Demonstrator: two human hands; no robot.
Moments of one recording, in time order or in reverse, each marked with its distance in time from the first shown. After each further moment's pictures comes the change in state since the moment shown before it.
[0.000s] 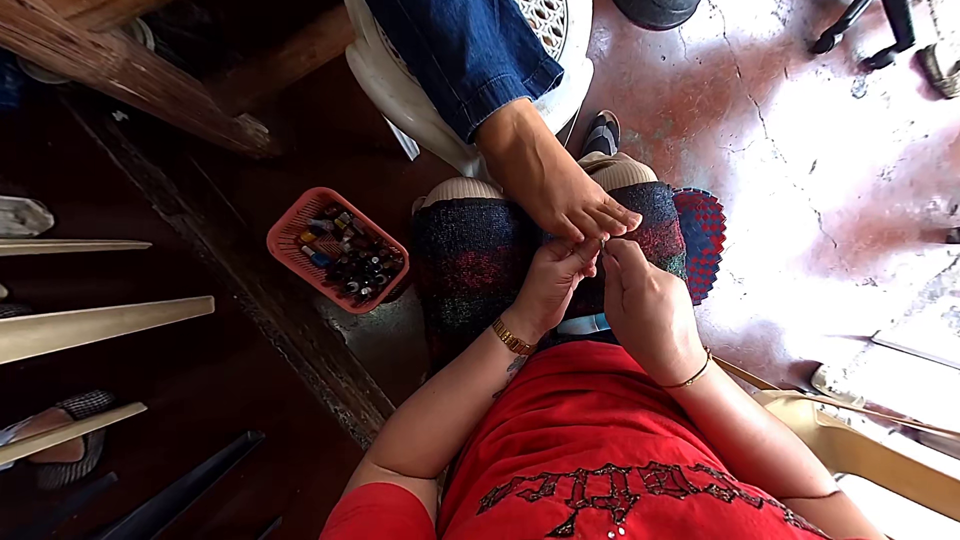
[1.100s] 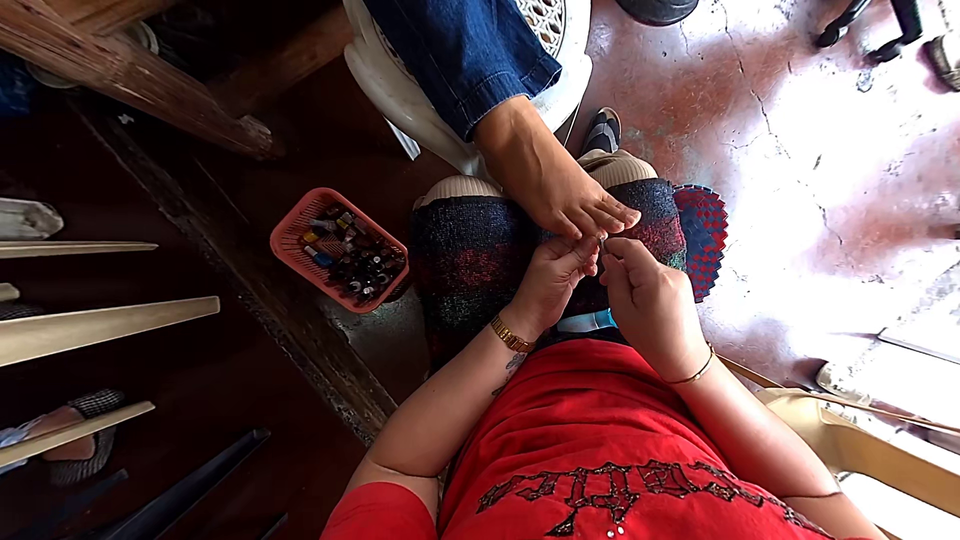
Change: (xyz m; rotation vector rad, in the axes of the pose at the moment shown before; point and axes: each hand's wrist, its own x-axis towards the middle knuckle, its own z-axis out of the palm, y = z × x) left_hand -0.002 0.001 -0.001 -0.039 -0.038 -0.008; right_hand -0.002 0.011 -0.002 0.200 -0.003 -0.014
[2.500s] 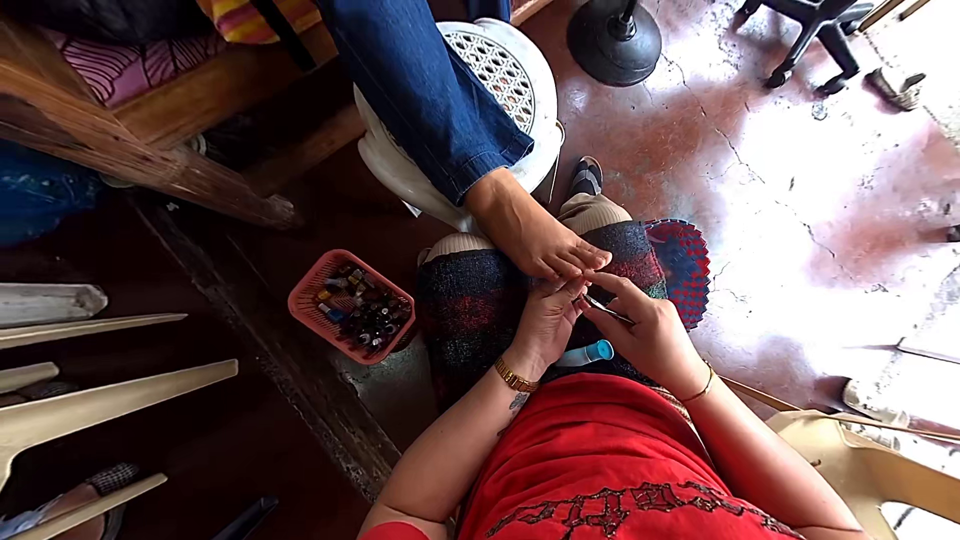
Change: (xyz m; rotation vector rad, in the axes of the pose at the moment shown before) left_hand 0.011 0.000 0.016 -0.192 0.168 -0.116; right_hand -0.004 0.039 -0.007 0.281 -0.057 -0.064
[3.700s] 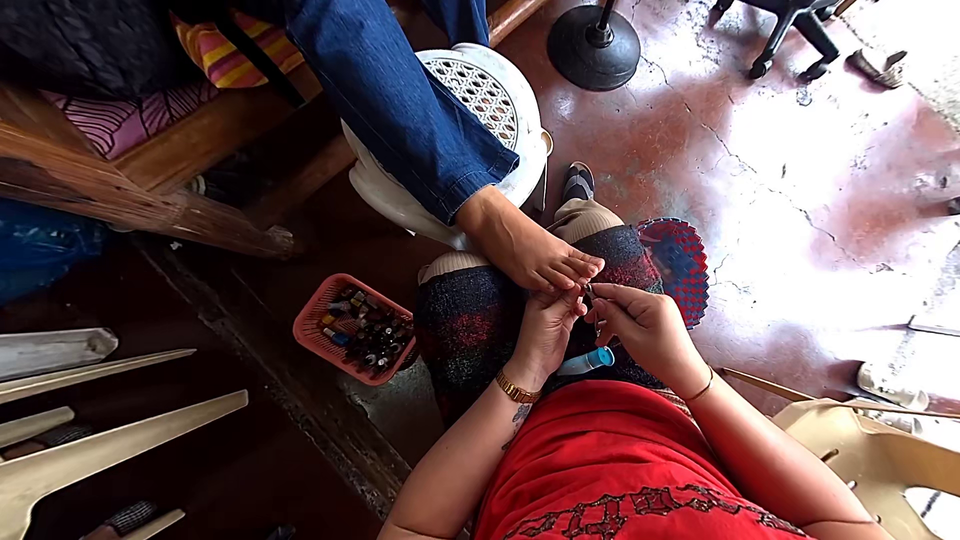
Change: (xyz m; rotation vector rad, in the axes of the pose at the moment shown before) left_hand 0.003 -0.002 -0.002 0.115 -0.037 0.061; right_hand 0.005 -0.006 -0.003 0.317 0.010 0.228
